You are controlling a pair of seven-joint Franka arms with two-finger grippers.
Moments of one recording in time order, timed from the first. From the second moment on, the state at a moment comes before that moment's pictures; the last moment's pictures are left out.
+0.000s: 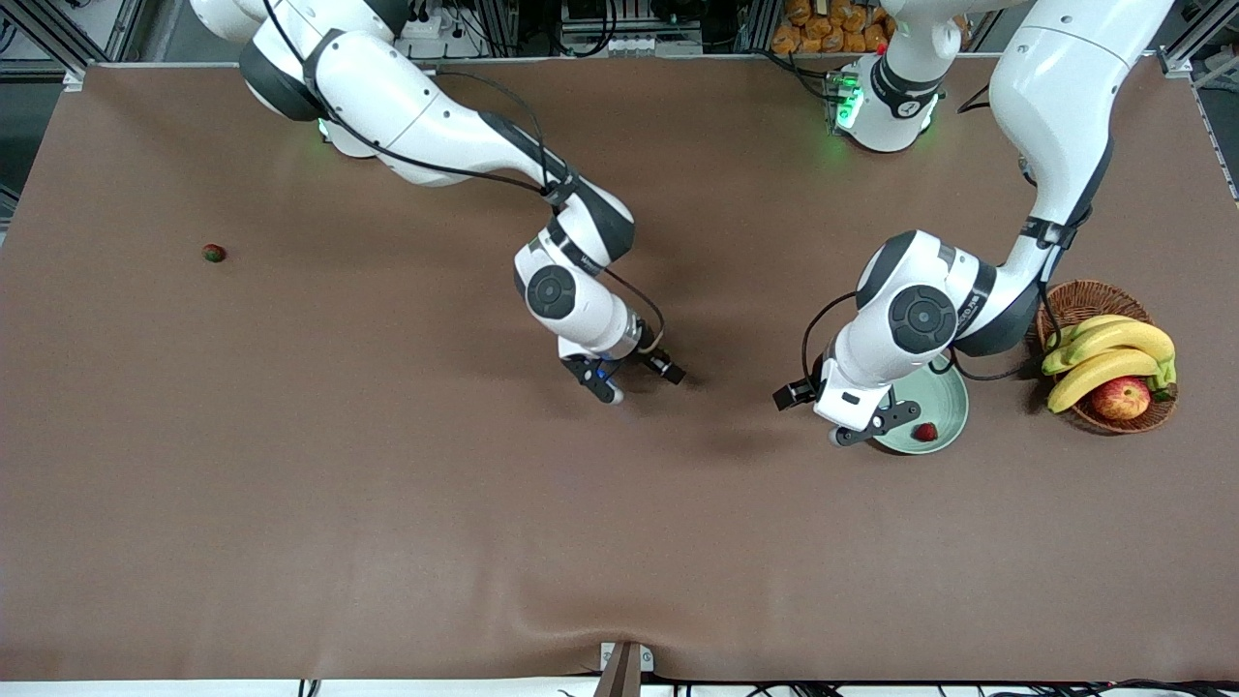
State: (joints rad) left arm 0.12 0.54 -0.55 -1.81 0.25 2.26 -0.89; right arm 0.50 0.91 0.33 -1.44 0.19 2.55 1.30
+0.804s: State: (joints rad) left arm -0.15 0.66 -0.55 -1.69 0.30 2.30 -0.91; right arm 0.13 0.82 0.35 -1.29 -0.07 1.89 0.84
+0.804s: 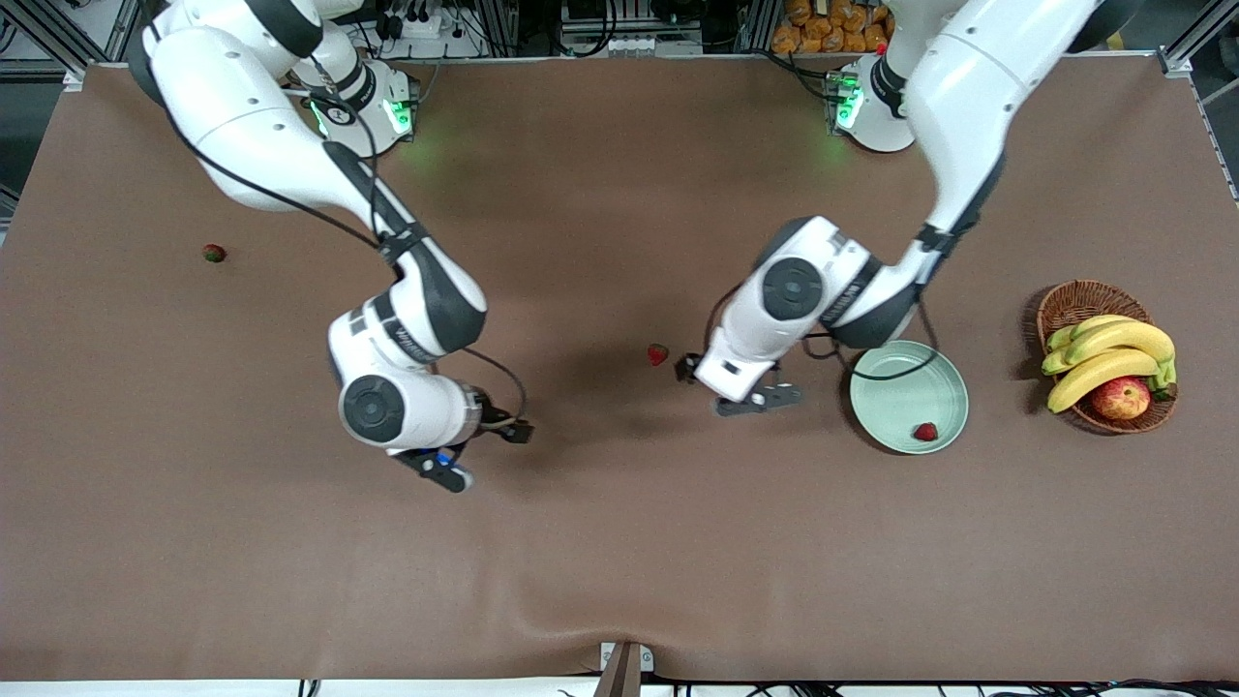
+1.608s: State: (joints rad) left arm -0.35 0.81 -0.50 -1.63 0.51 2.30 -0.80; right arm -0.26 0.57 0.34 -1.52 -0.18 1.80 0.09
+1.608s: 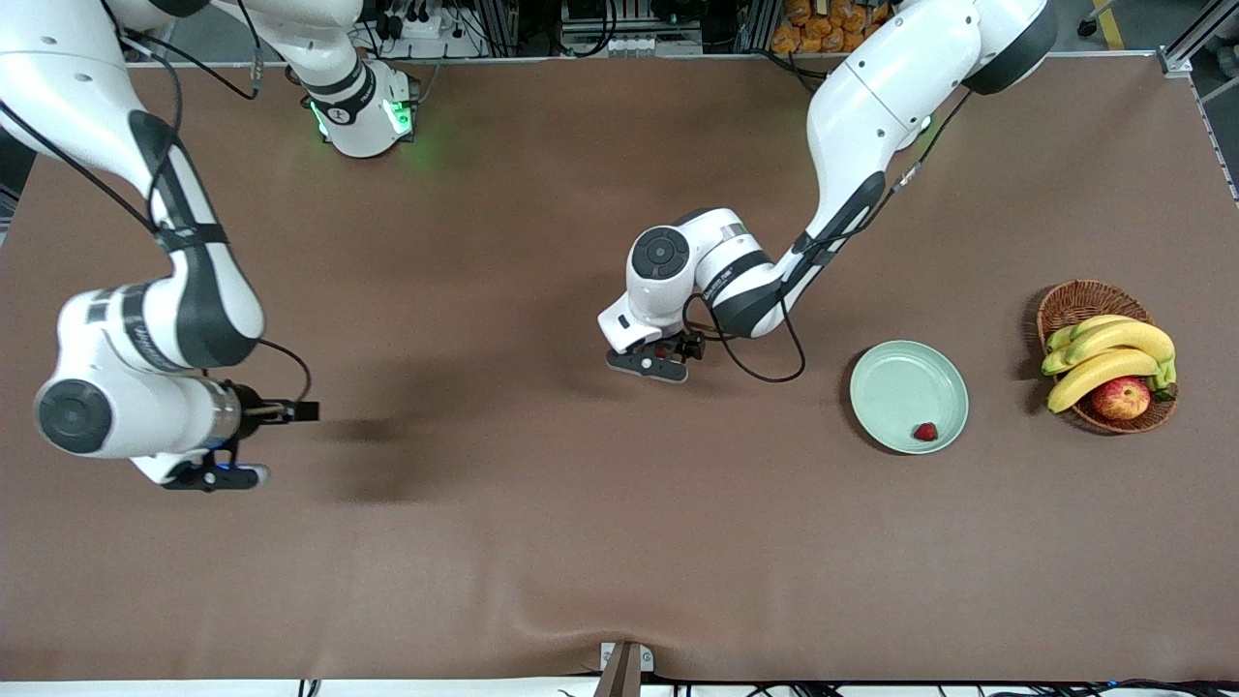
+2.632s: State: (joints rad) left arm -0.34 0.81 -0.48 -1.62 0.51 2.27 -0.84; right arm -0.45 0.06 0.05 -2.30 -0.16 2.05 -0.50
